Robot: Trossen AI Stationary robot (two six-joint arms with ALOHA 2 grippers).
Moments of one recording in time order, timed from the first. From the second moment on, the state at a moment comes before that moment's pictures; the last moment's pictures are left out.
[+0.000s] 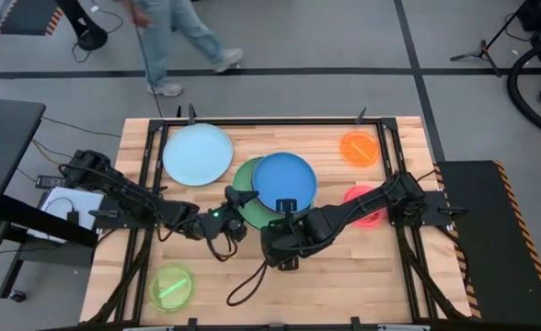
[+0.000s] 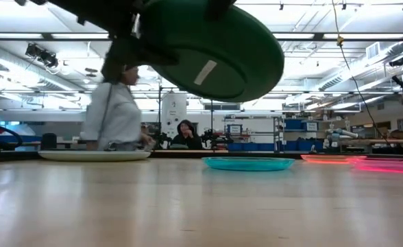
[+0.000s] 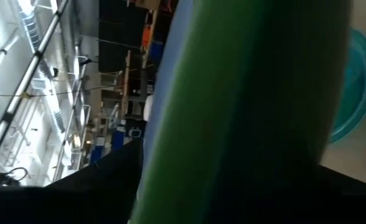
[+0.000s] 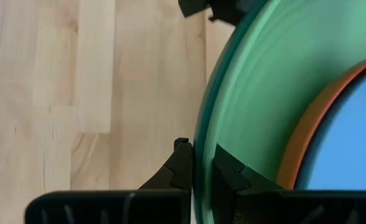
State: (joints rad) left arm -0.41 1.46 0.74 0.41 -0.95 1.05; right arm 0.42 2.07 2.06 -1.22 0.40 0.27
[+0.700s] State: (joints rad) left arm -0.55 1.42 0.74 0.31 -0.99 0.79; right arm 0.42 2.08 2.06 -1.44 0.47 0.18
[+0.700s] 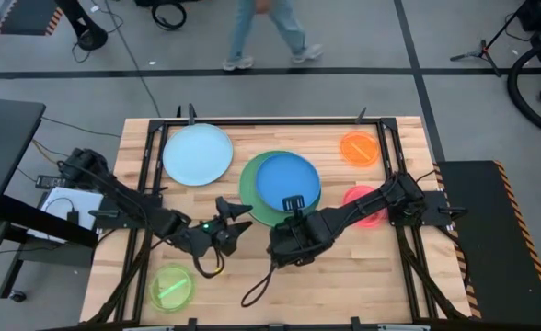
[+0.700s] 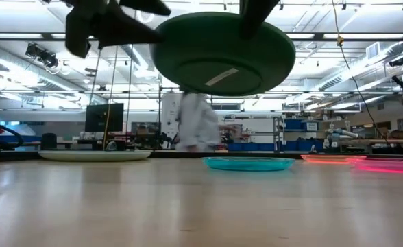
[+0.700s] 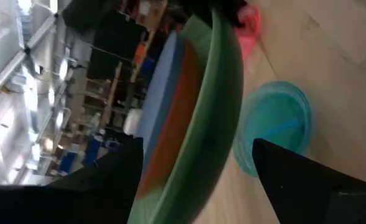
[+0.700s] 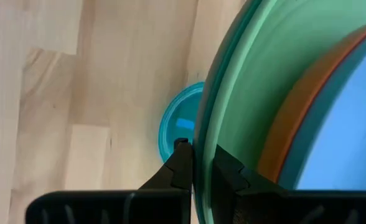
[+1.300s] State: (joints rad) left arm -0.34 1.41 0.74 0.15 -0.65 0.58; right arm 0.40 2.08 2.01 -1.52 0.47 -0.13
